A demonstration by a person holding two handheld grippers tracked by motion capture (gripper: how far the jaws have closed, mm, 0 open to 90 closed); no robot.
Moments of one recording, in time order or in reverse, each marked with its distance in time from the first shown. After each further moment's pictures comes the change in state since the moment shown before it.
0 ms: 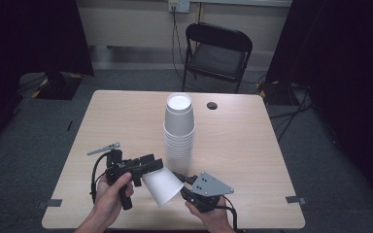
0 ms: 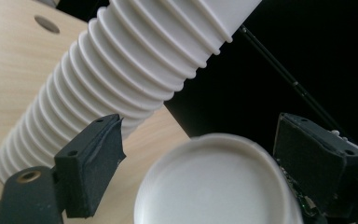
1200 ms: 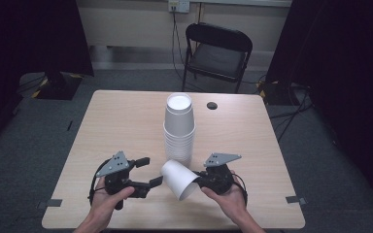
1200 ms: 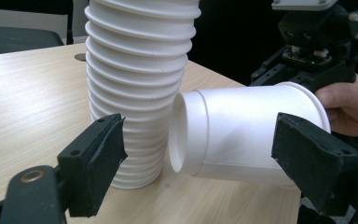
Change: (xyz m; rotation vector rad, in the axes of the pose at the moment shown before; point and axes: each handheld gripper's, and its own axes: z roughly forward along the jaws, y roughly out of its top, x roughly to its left) left arm -0.006 -0.023 -0.003 0.131 0.158 0.539; right arm -0.067 -0.009 0.000 0.370 0.124 0.262
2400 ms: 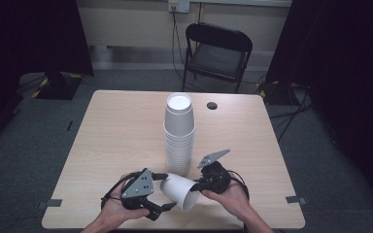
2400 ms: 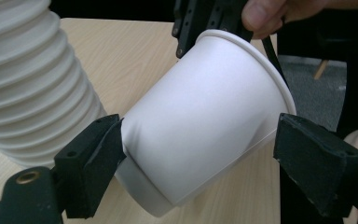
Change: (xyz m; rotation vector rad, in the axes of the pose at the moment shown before) left arm -0.037 -0.009 0.029 0.203 -0.156 0.380; right arm -0.003 0.006 0.008 0.262 0.119 -0.017
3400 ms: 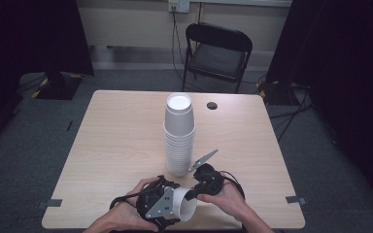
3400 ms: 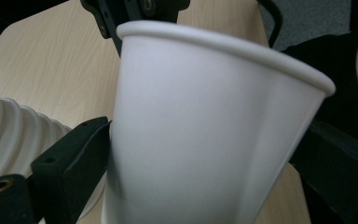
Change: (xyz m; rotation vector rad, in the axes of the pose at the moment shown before) left arm -0.023 -0.001 0.038 0.206 -0.055 0.355; right arm 0.004 0.006 0.020 0.161 0.102 0.040
